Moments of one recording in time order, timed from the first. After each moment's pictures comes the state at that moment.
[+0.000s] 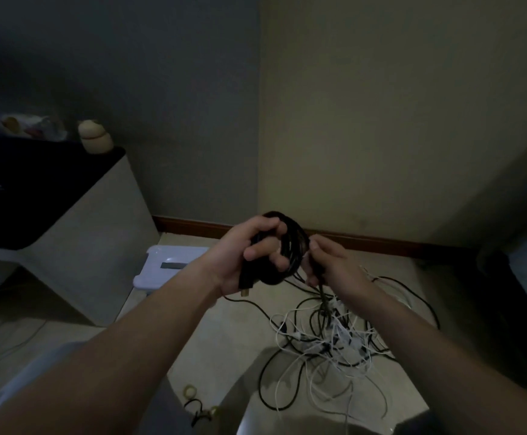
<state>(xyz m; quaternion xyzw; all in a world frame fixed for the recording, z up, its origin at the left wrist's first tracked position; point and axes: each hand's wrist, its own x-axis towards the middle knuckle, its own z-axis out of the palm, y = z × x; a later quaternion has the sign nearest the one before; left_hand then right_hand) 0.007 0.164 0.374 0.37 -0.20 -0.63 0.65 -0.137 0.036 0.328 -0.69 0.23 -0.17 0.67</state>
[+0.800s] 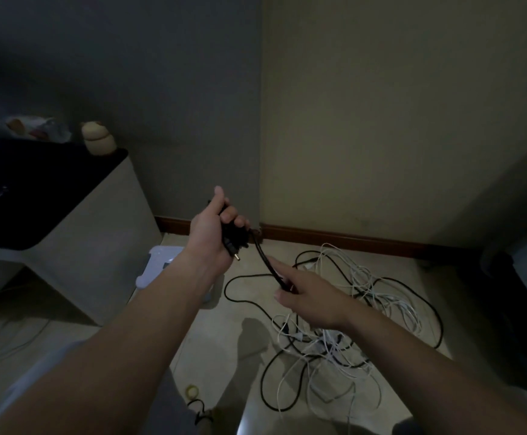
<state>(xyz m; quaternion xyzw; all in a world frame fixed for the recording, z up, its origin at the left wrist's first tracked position) 0.043 0.154 0.365 0.39 -0.02 -0.40 0.83 -0.128 0.053 0.304 -0.89 0.16 0.03 0.44</state>
